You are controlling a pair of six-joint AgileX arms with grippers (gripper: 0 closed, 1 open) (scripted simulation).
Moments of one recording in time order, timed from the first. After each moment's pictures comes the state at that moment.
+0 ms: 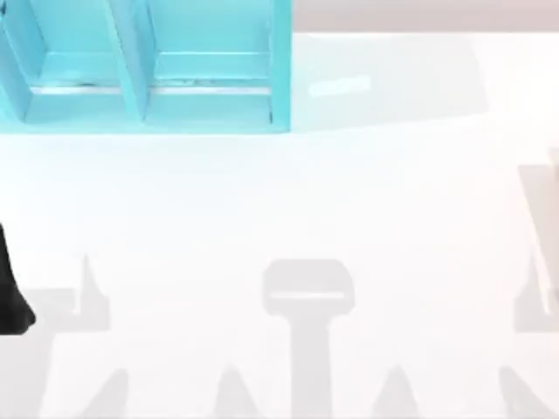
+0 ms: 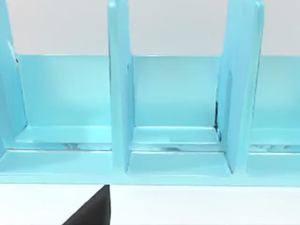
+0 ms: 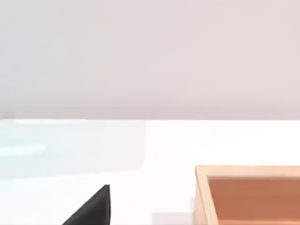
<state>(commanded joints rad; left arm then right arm) 0.00 0.00 0.00 0.00 0.00 0.00 0.00 0.00 0.00 0.00 0.00 0.00</state>
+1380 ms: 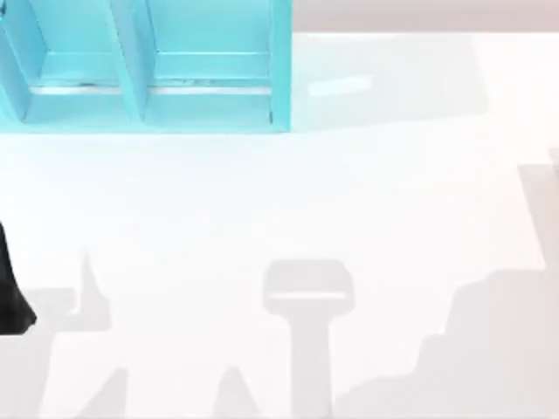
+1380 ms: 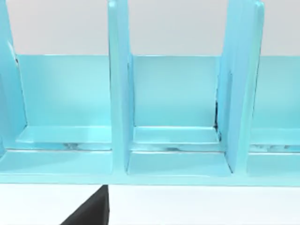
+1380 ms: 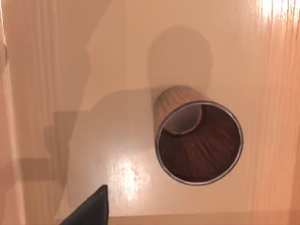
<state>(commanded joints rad) 0.00 0.00 0.00 0.00 0.00 0.00 -0.49 1.60 1.36 -1.18 0.00 -0.47</state>
